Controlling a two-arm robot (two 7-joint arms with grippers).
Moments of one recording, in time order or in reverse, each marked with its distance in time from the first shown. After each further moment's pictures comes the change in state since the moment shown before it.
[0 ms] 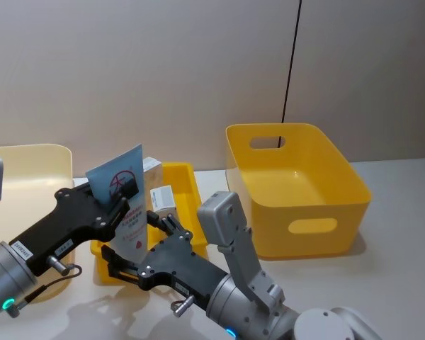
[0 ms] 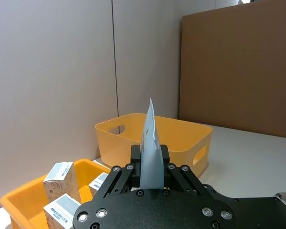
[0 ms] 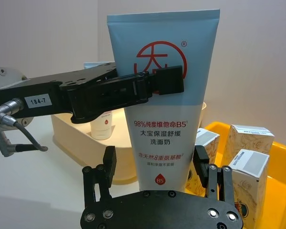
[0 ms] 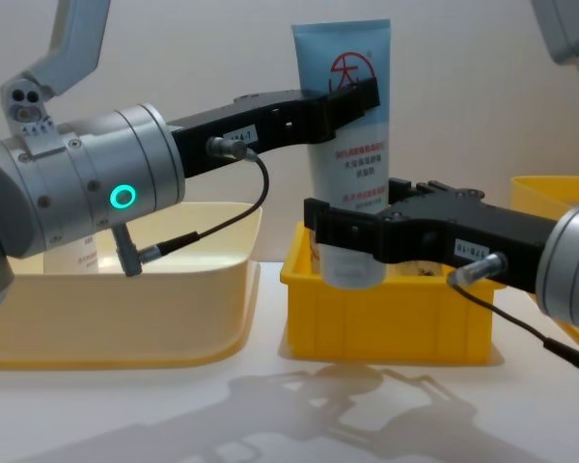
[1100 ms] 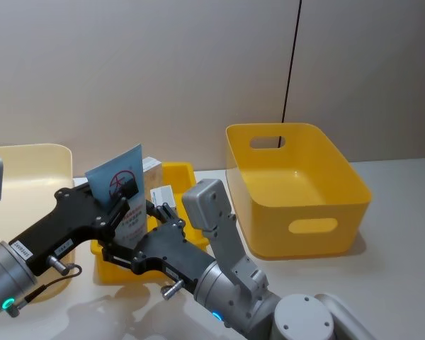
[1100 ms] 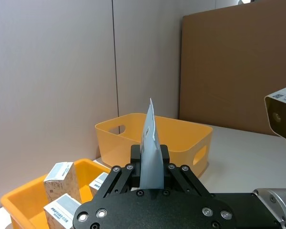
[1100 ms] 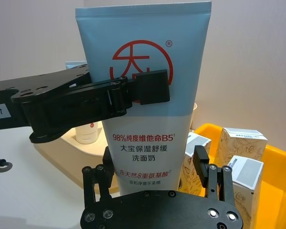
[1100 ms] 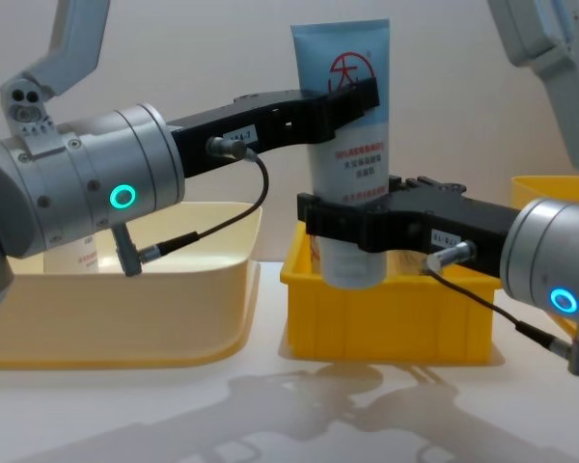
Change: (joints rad) left arm 0.000 0.000 0.000 0.000 0.000 0.000 0.000; right arm 0.061 -0.065 0.006 0.080 -0.053 0.013 -0.022
